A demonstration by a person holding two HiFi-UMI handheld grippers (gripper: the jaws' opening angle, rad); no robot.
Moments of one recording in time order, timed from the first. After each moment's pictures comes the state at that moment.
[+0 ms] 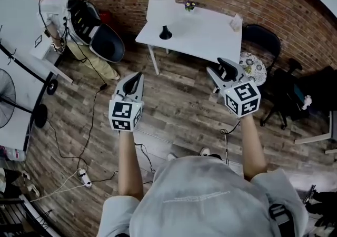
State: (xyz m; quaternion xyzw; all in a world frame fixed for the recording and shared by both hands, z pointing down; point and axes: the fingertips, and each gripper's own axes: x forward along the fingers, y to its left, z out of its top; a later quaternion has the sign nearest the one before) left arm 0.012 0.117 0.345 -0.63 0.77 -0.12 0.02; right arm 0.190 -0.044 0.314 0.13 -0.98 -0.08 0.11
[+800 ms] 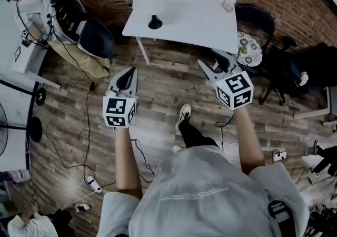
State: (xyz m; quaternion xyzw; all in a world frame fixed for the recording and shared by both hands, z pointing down) left arm -0.068 0.079 0.397 -0.68 0.72 -0.12 -0.03; right arm 0.115 -0.056 0.361 0.18 -0.97 -0.05 0.15
